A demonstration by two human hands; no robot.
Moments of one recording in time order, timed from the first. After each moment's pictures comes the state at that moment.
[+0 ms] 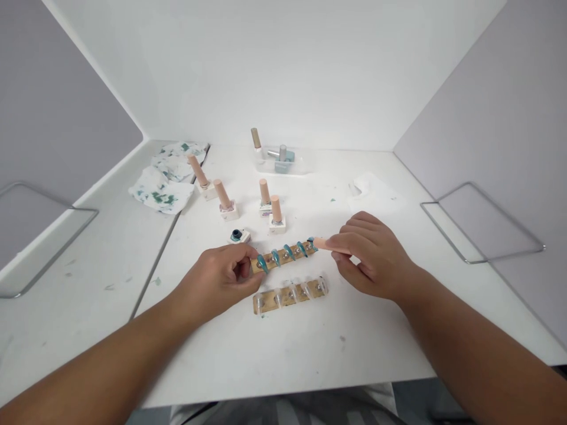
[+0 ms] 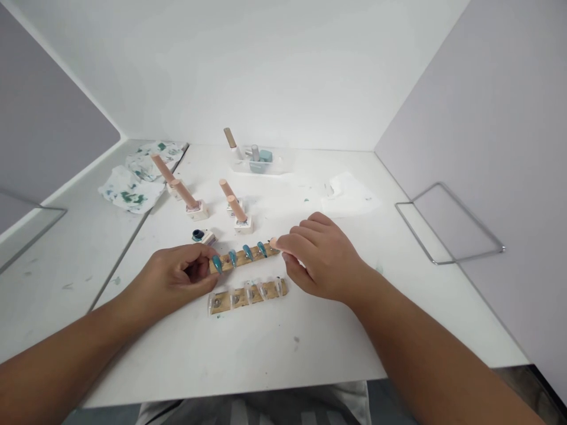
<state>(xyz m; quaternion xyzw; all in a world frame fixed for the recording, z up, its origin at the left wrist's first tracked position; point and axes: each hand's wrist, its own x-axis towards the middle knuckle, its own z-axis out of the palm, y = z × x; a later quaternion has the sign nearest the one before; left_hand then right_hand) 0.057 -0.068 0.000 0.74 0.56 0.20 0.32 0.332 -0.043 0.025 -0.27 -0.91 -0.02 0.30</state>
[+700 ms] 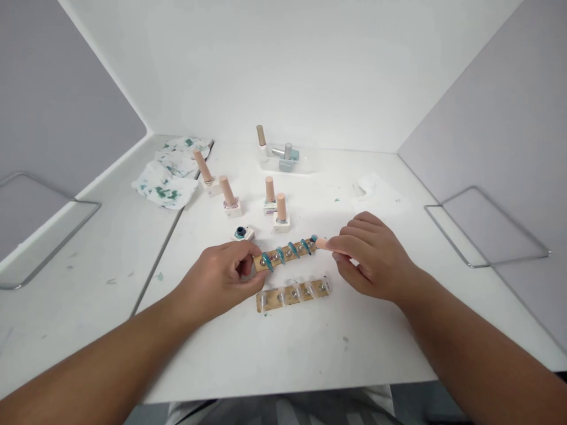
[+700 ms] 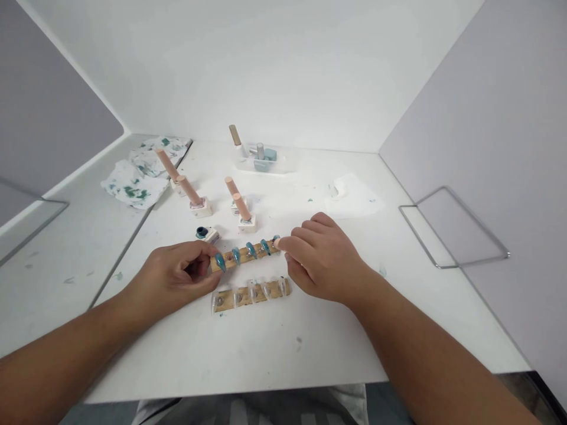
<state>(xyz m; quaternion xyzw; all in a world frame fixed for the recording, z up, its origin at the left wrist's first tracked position) 0.055 -0.071 0.001 0.77 0.54 0.23 0.26 0.327 -0.043 0.025 -0.28 -0.92 -0.05 0.27</state>
